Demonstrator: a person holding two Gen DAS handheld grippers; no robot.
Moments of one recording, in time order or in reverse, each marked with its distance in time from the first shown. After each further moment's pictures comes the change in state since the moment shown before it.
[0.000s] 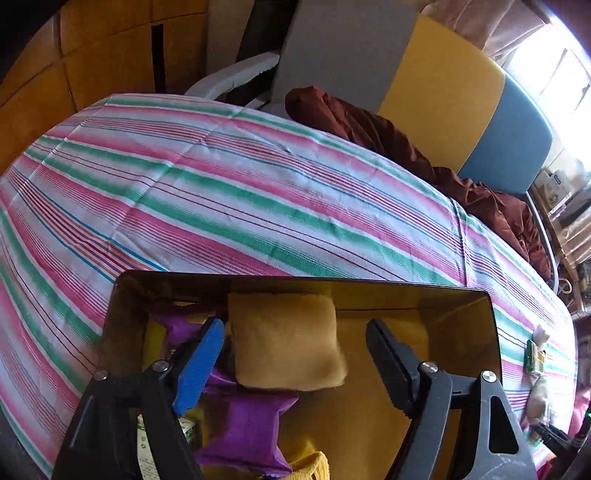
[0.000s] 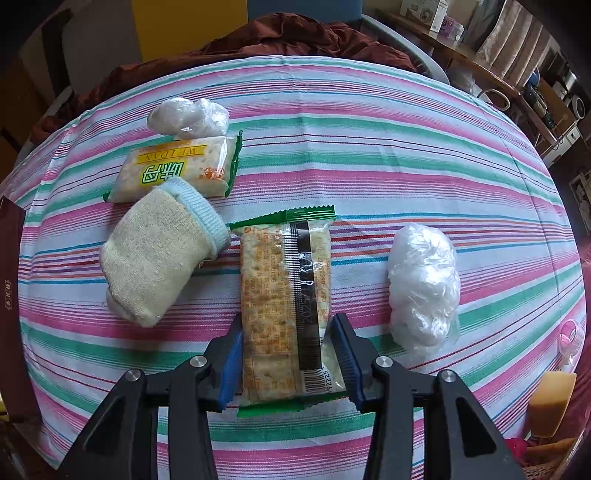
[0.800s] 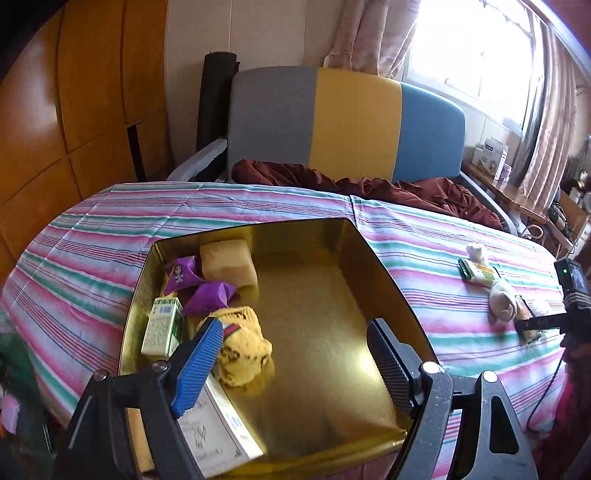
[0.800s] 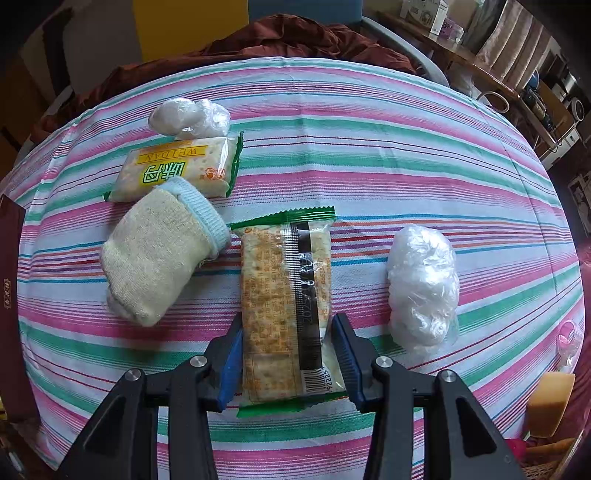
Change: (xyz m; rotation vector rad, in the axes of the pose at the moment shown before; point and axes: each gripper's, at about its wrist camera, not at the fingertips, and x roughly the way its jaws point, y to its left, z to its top) left arm -0.136 -0.061 -0.155 0.252 -0.321 -0.022; right arm 0.000 -0.004 0.001 -0.004 -0.008 -0.013
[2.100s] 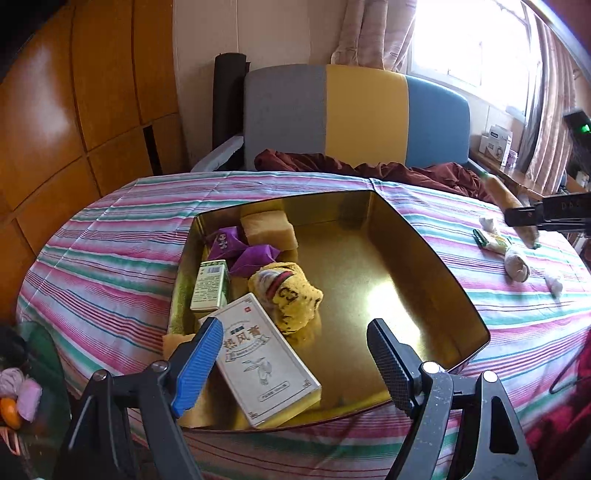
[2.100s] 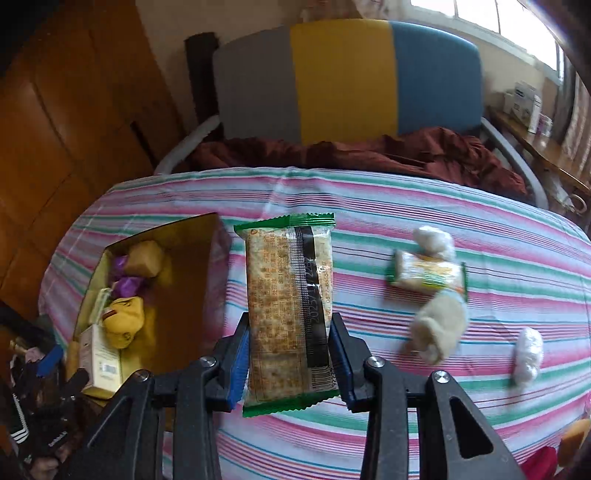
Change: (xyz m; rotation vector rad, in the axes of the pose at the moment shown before) left arm -0.027 0.036 -0.046 0.040 0.000 0.057; right arm -0.133 0.202 -0.015 -0.295 -0.263 0.378
